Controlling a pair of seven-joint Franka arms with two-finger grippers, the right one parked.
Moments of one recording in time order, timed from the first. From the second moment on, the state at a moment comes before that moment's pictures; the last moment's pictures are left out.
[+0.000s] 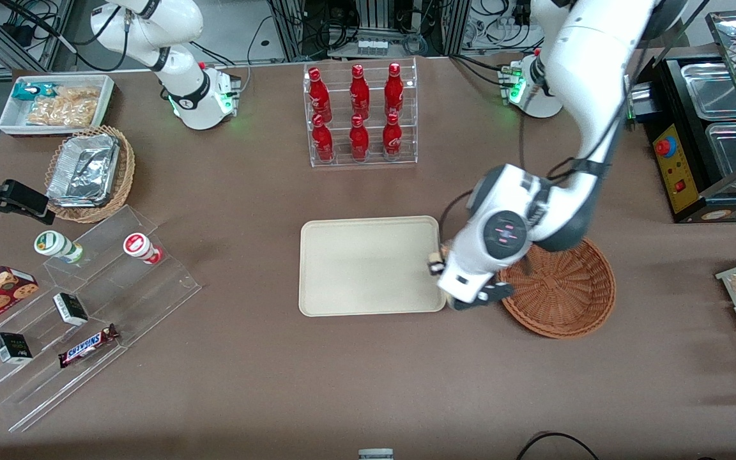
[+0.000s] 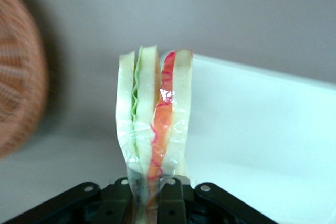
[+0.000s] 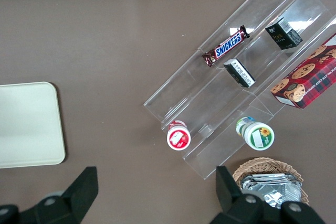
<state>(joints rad) -0.41 0.61 -0.18 -1.50 -0.04 1.98 -0.74</state>
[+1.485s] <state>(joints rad) -0.56 0.73 -0.10 -1.22 0.00 2.01 -0.80</state>
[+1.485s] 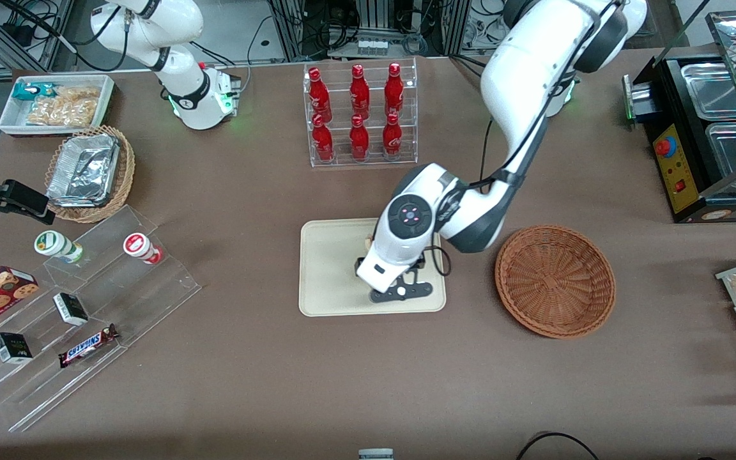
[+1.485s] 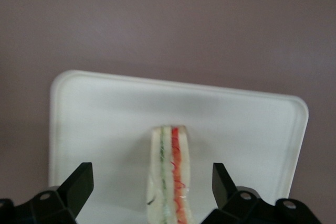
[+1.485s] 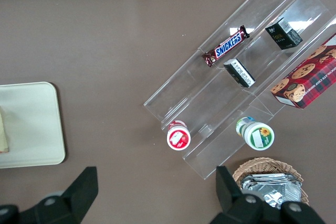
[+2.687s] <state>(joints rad) -0.09 0.13 -0.05 -1.34 0.06 1.21 -0.24</state>
